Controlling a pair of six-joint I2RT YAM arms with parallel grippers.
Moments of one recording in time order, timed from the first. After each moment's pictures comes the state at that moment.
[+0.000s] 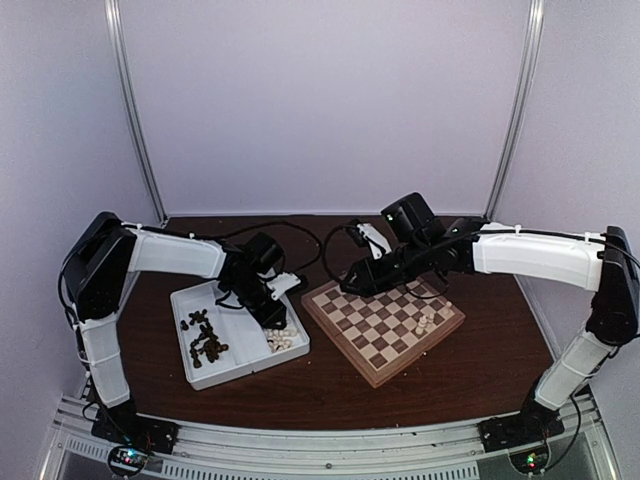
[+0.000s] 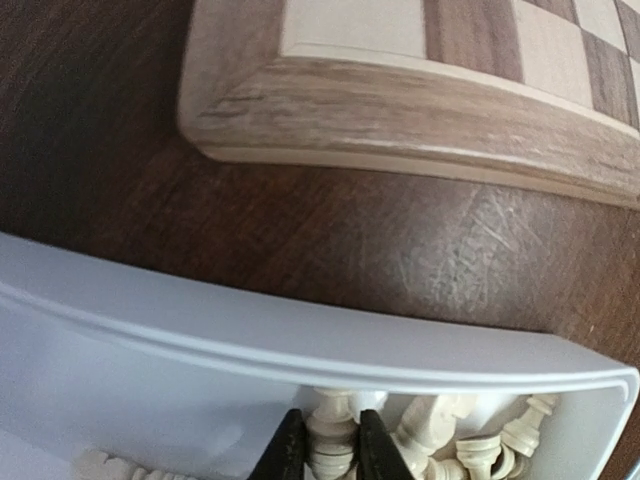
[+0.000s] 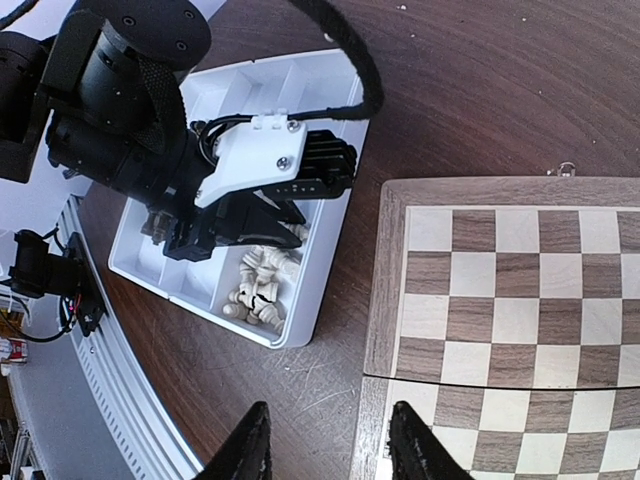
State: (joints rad) left arm -0.71 1.93 1.25 -0.55 0.21 0.16; right arm 0.80 1.61 1.24 -0.41 -0.28 0.34
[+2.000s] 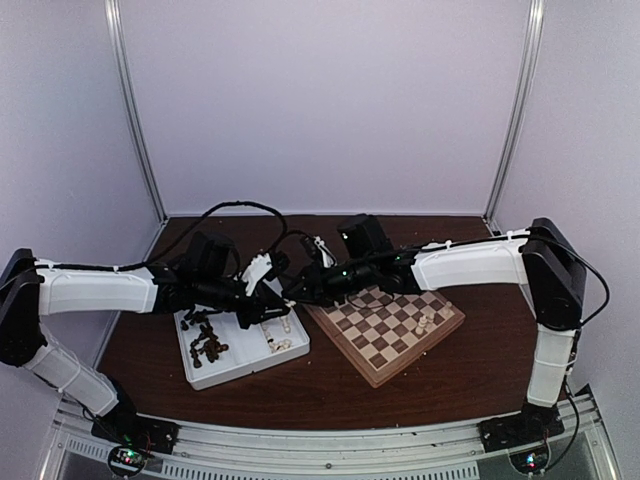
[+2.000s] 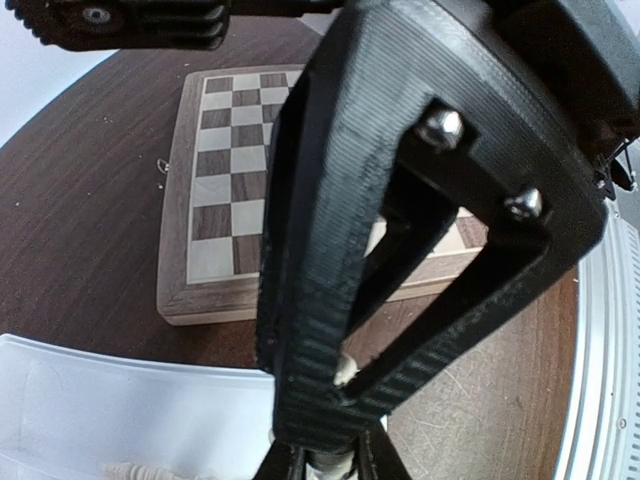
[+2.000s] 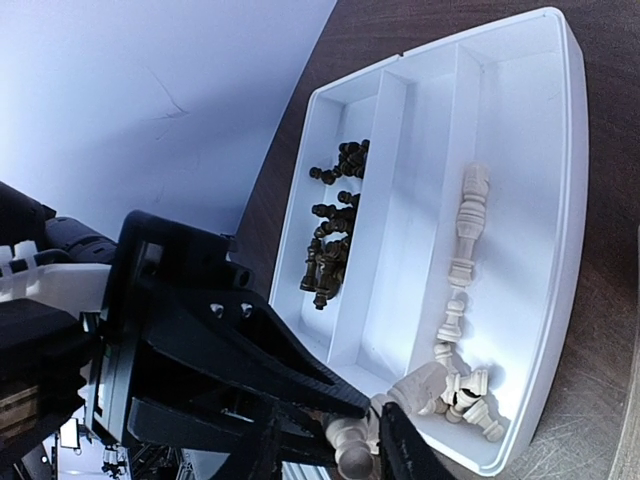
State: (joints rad) left arm -0.73 1.43 0.80 -0.02 0.43 0.16; right arm 0.88 1.92 1.32 0.07 -0.57 0.81
